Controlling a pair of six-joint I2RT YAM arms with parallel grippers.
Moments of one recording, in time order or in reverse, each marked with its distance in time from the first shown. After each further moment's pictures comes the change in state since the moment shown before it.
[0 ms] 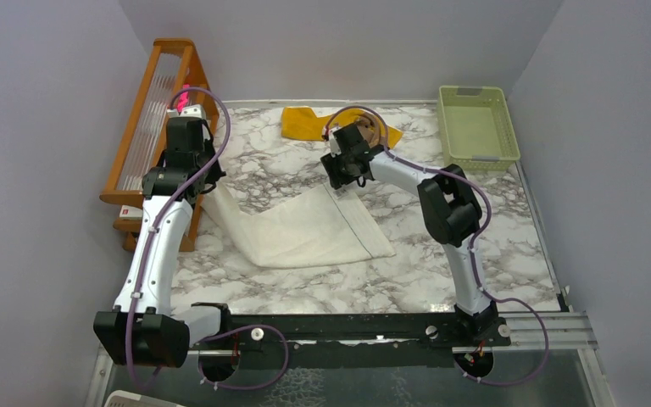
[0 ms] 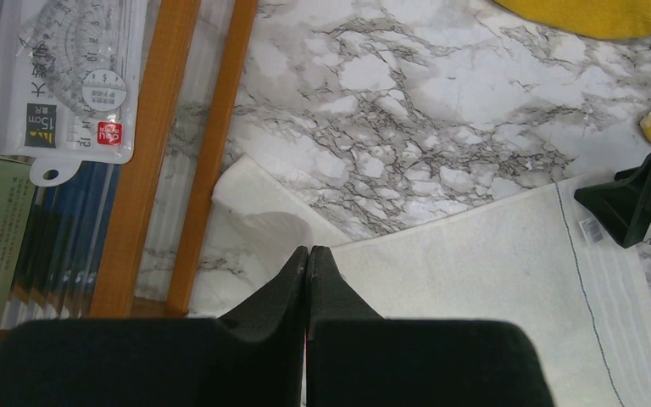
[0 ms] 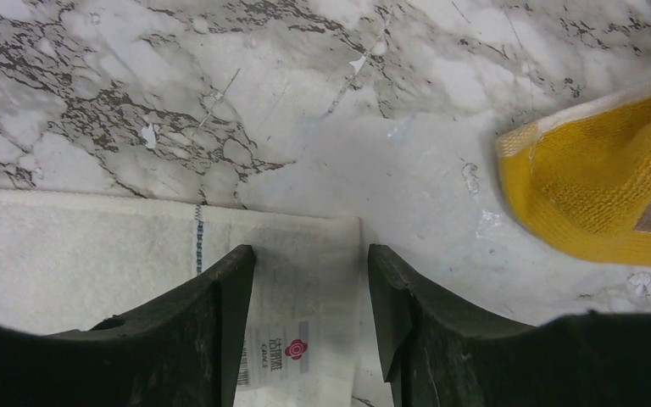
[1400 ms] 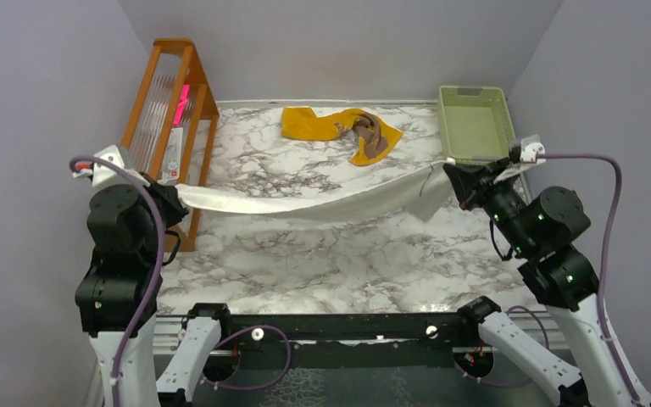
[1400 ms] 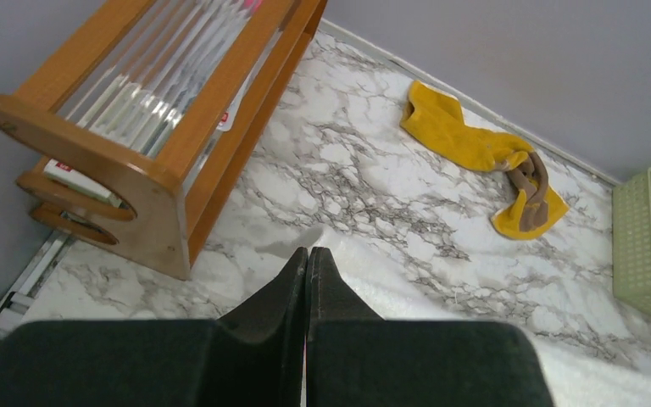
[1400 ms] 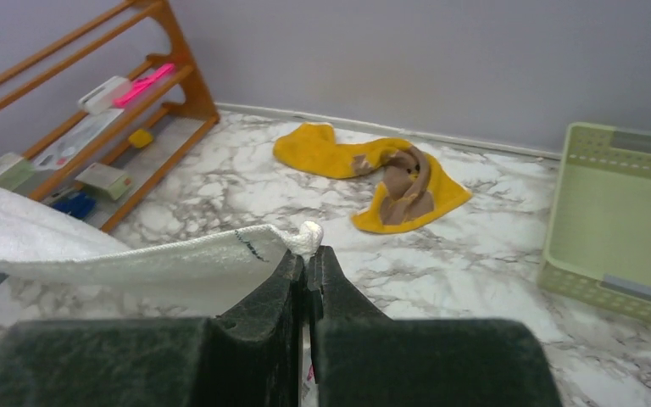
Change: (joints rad) left arm 0.031 -0.450 0.159 -0.254 -0.063 -0.187; right arm -0.132 -1.540 -0.578 -0.023 0.092 0.124
